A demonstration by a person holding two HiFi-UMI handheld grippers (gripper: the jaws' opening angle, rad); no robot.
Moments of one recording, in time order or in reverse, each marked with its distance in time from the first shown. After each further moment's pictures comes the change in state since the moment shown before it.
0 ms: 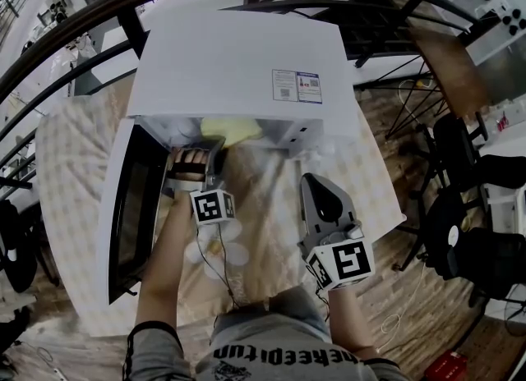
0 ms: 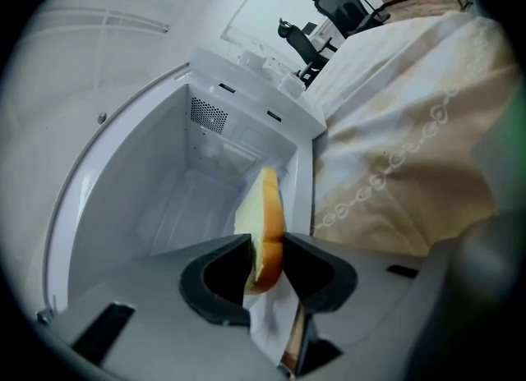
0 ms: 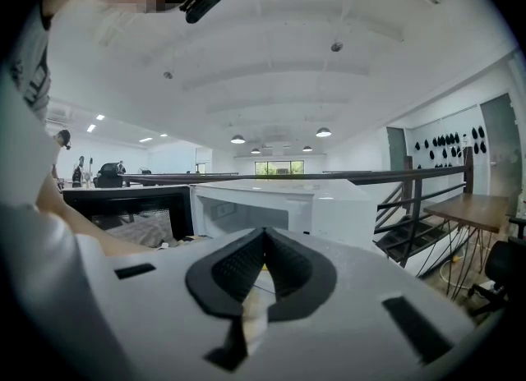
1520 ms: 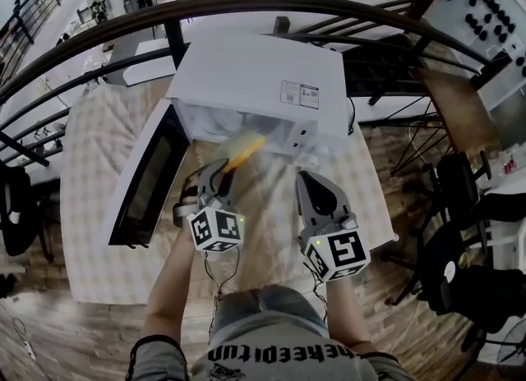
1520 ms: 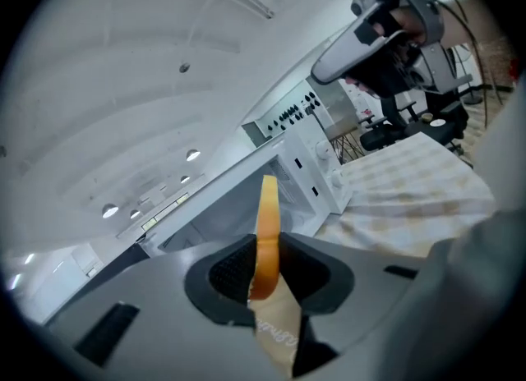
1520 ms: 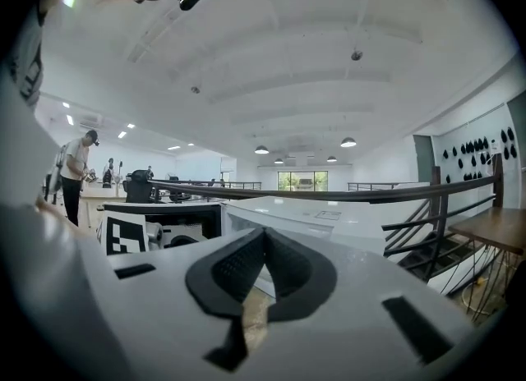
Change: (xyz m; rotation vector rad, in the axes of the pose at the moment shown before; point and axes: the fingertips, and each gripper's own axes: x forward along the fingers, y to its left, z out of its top) left arm -0.140 0.040 0.044 -0.583 0.006 0.118; right arm -0.047 0.025 0.042 -0.059 -0.085 0.170
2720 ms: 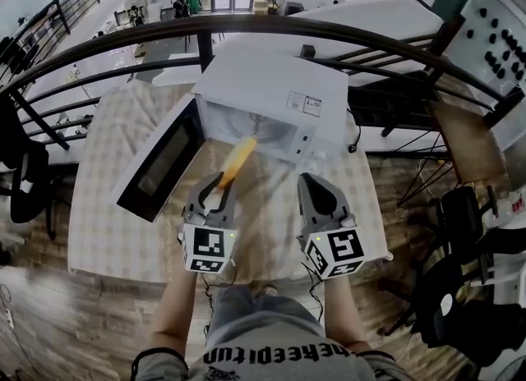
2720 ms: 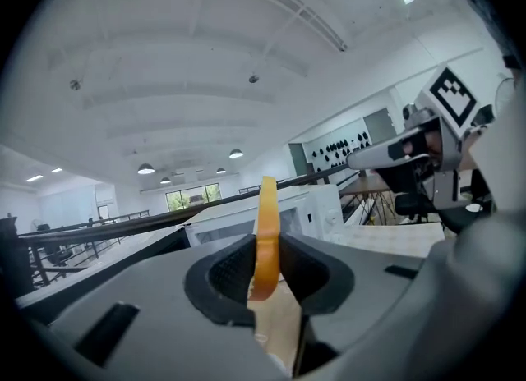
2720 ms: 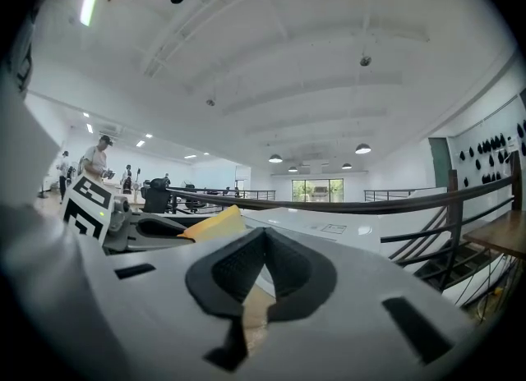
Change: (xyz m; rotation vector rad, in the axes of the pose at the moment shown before) left arm -0.116 0.010 0.053 -0.435 -0.099 0.178; right arm -0.045 0.005 0.021 -0.012 -0.067 0.110
